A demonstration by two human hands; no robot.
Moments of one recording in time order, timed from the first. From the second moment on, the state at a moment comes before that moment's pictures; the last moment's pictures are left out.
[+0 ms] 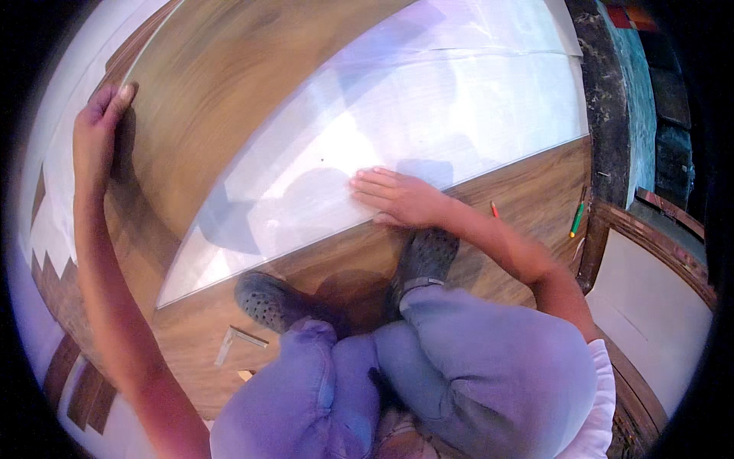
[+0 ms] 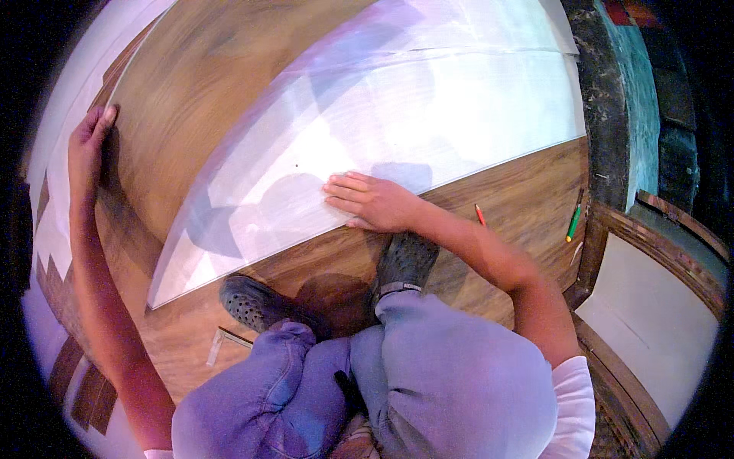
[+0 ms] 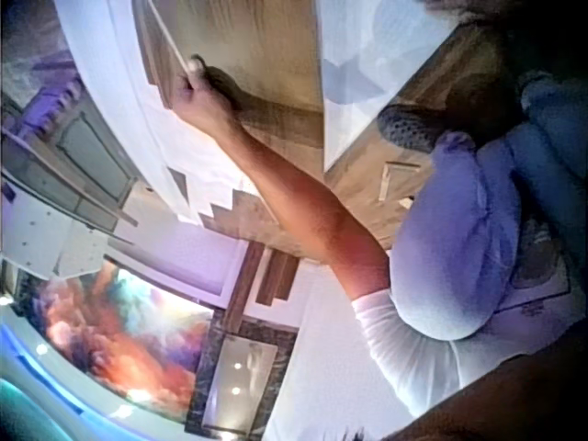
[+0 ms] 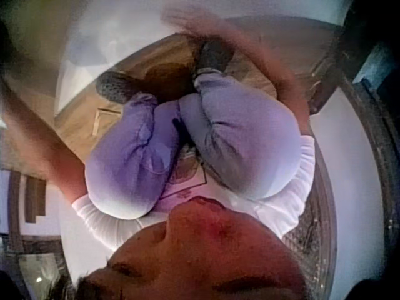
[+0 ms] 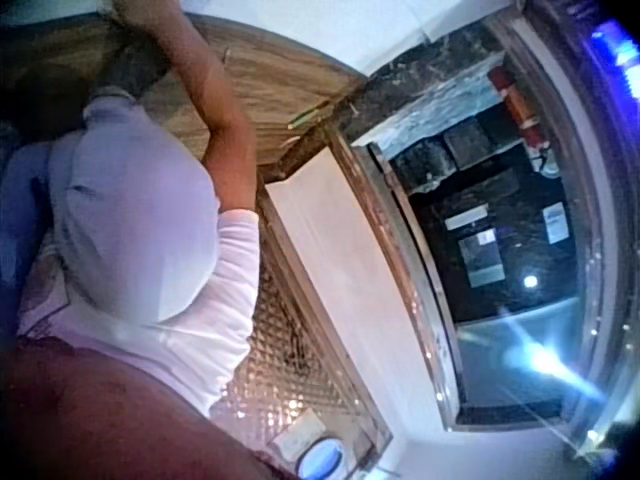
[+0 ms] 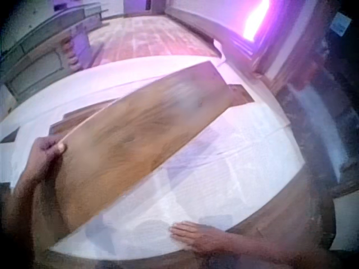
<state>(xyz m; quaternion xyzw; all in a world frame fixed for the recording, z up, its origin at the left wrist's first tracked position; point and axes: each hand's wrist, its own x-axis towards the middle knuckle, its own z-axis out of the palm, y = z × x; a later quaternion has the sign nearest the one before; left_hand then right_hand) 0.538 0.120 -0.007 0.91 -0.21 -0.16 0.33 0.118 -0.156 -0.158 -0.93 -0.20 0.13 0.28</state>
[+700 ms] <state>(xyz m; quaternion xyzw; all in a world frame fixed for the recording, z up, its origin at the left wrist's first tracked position) 0.474 0.246 -0.098 0.88 -0.10 -0.25 0.40 0.143 -0.159 -0.188 -0.95 0.07 -0.14 0.25</state>
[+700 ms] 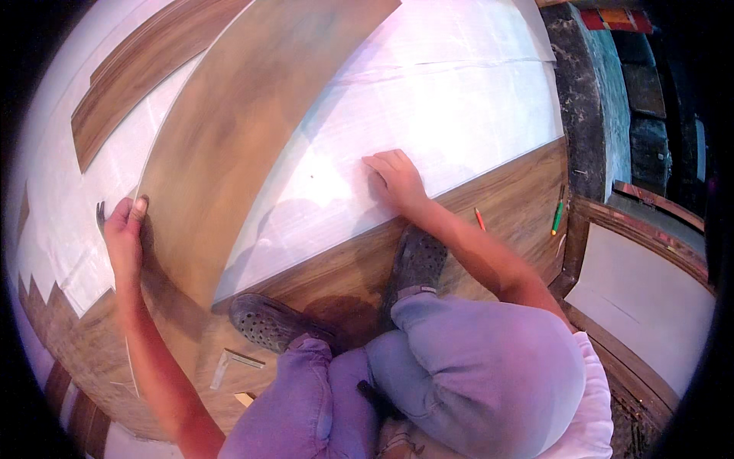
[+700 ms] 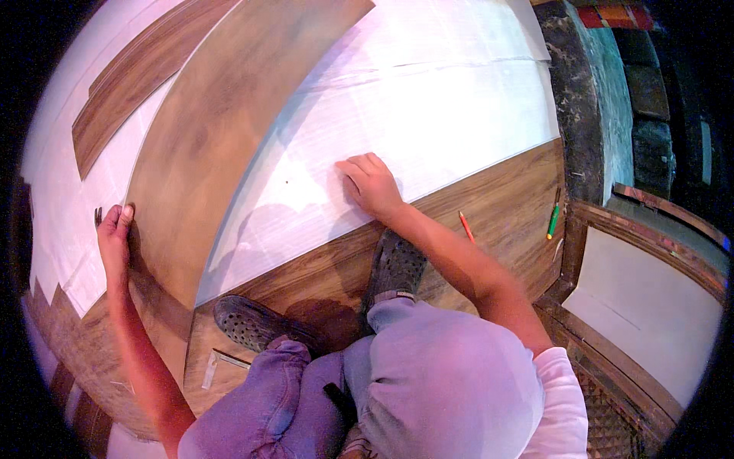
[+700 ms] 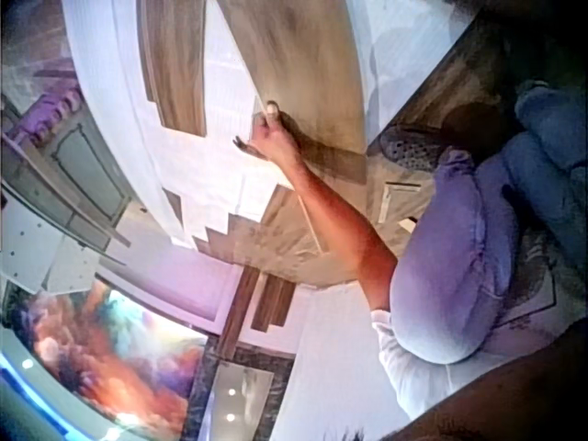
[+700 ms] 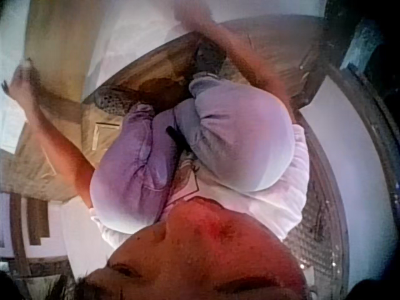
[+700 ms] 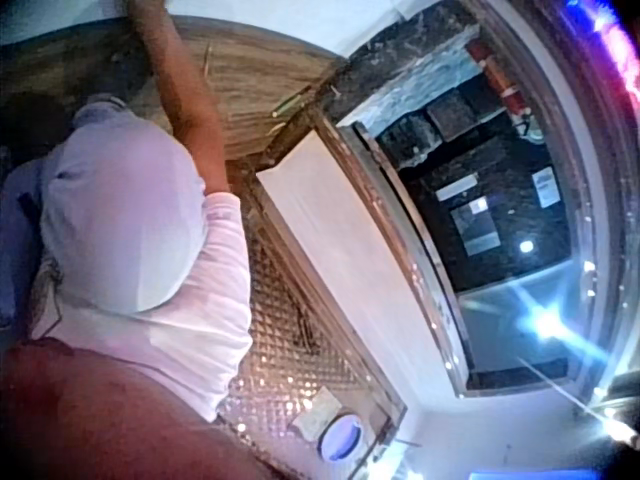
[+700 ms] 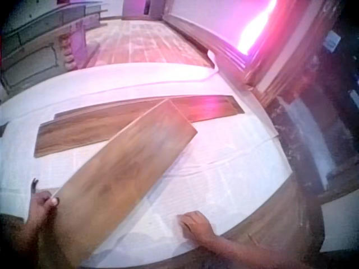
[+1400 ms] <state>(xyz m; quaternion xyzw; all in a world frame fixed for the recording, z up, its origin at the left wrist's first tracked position) 0.417 0.251 -0.112 0.88 -0.18 -0.28 0.35 0.037 -0.475 0.000 -0.60 0.52 -0.55 0.25</state>
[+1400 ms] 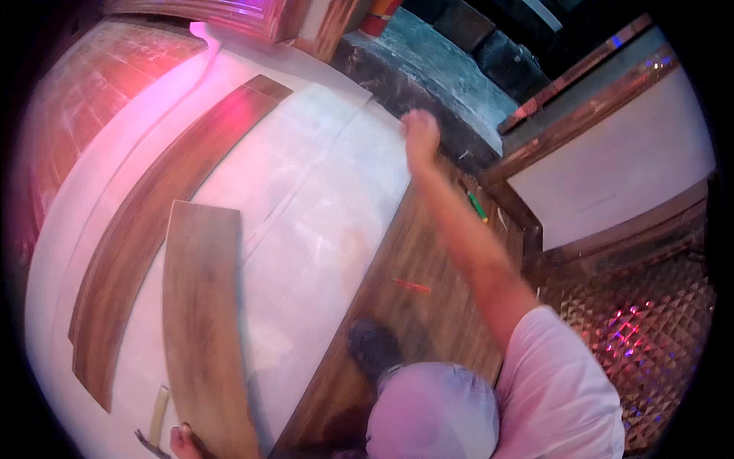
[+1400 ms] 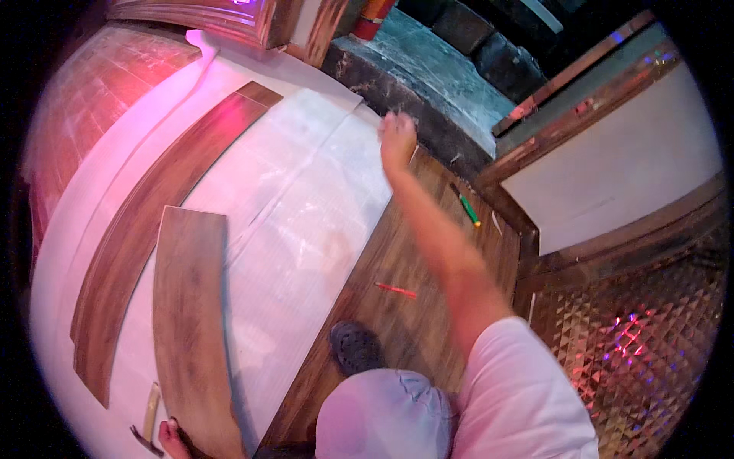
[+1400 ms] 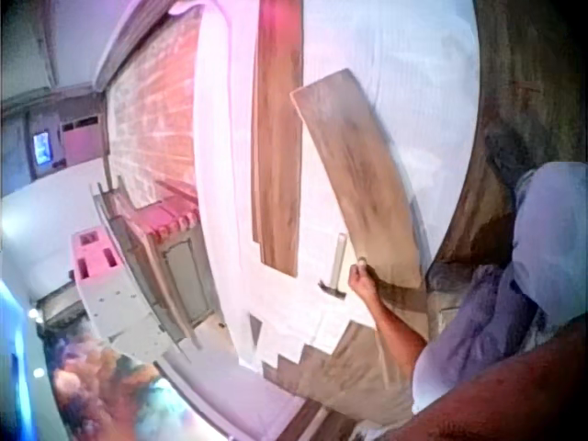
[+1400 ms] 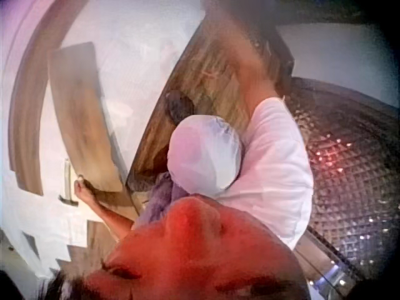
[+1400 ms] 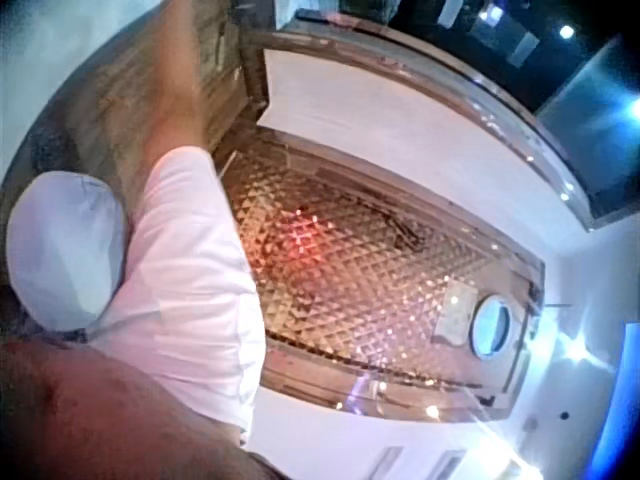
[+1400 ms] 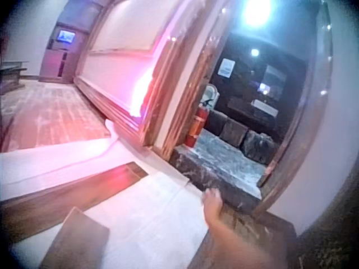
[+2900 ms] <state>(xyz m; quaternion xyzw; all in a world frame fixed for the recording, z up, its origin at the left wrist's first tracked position) 0.444 0.282 -0.065 0.92 -0.10 -0.19 0.33 0.125 -0.275 -0.177 -0.94 0.27 -0.15 0.14</state>
